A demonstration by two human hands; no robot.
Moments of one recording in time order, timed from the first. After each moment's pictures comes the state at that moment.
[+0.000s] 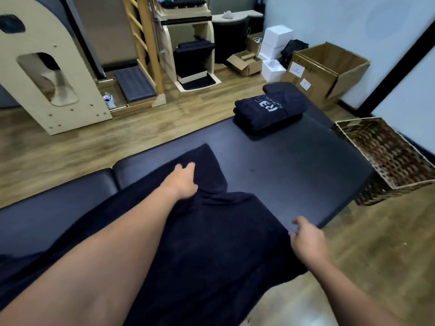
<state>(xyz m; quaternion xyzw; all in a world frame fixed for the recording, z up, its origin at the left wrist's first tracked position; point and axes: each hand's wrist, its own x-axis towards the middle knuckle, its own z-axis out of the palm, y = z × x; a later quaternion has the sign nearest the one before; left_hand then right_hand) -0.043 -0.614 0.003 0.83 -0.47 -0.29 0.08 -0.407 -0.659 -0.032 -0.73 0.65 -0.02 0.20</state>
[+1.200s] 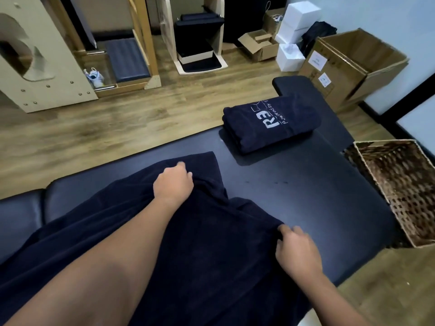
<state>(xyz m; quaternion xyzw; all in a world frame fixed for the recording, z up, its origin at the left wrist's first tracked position) -0.048 -0.804 -0.058 0.92 -0.34 -0.19 0.11 -0.371 -0.855 -0.062 -0.81 0.56 0.13 0.11</state>
